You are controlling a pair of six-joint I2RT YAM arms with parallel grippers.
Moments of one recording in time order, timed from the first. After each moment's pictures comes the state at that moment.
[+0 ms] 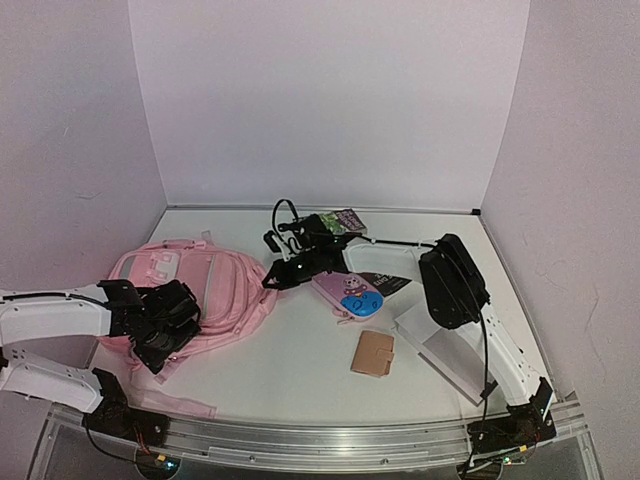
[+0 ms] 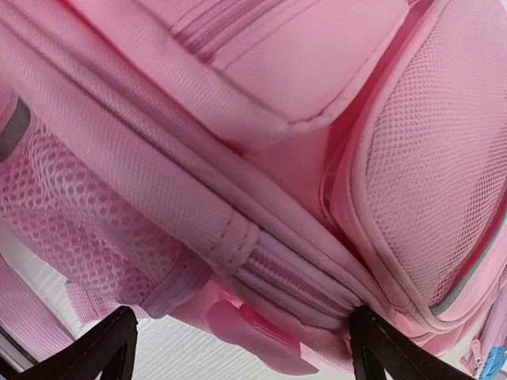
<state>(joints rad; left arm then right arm) -0.83 1.11 0.59 -0.83 -0.38 -1.67 0.83 2.61 2.17 -0.32 -0.43 0.28</state>
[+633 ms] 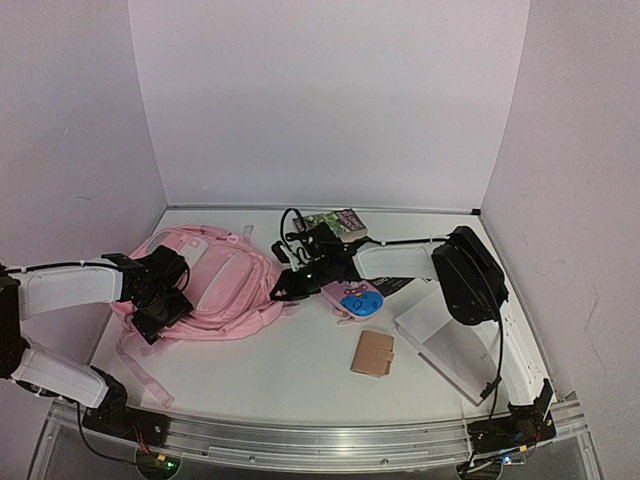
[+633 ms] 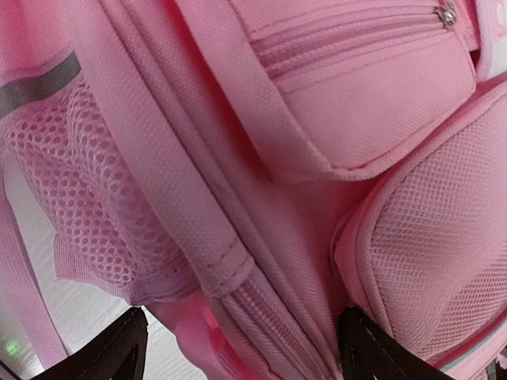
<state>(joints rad) -0.48 1.27 0.69 -0.70 -0.28 -1.29 0.85 2.44 1.87 -0.23 -0.46 0.34</state>
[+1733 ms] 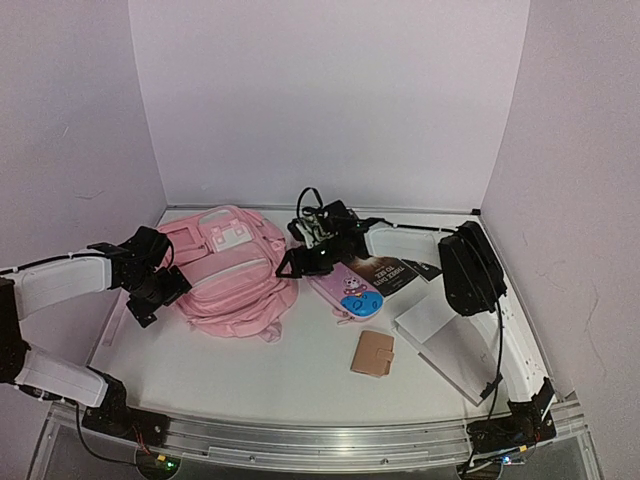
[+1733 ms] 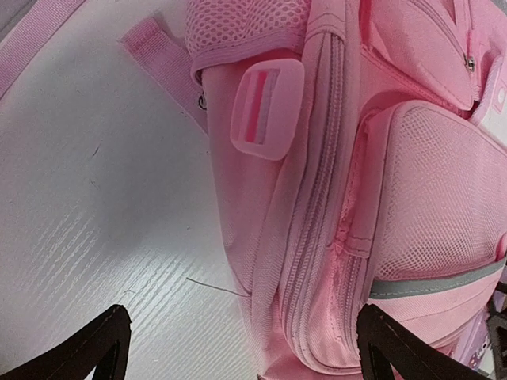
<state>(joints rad) -0.33 1.26 0.75 -0.62 -0.15 -1.07 0.72 2.49 2.06 -0.37 -0.49 0.28</state>
